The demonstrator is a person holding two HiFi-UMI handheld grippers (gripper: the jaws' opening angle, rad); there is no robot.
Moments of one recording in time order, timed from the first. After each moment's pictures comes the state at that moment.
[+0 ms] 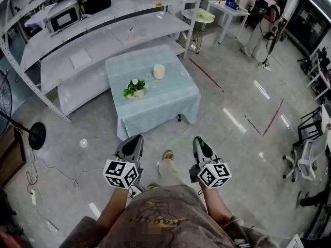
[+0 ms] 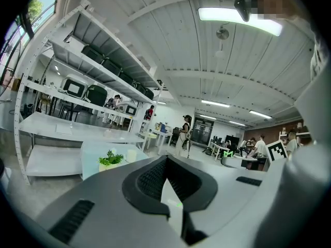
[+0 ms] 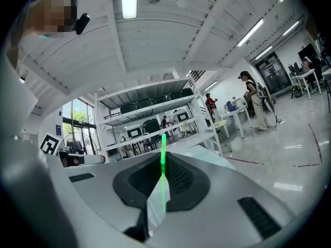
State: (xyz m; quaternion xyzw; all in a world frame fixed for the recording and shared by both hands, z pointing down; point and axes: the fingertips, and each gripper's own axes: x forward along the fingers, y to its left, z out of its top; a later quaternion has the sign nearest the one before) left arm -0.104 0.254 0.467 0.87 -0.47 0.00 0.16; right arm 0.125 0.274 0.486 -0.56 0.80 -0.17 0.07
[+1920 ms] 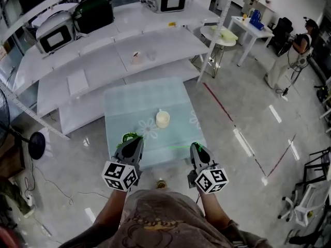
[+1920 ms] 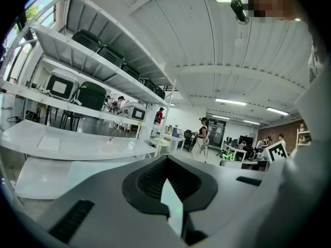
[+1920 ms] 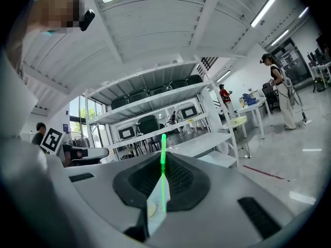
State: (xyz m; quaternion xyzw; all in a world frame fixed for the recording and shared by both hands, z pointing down) left arm -0.073 -0.123 0.451 0.84 -0.52 0.00 0.15; right arm 0.143 -0.125 0.486 -0.50 0.85 -0.18 0.05
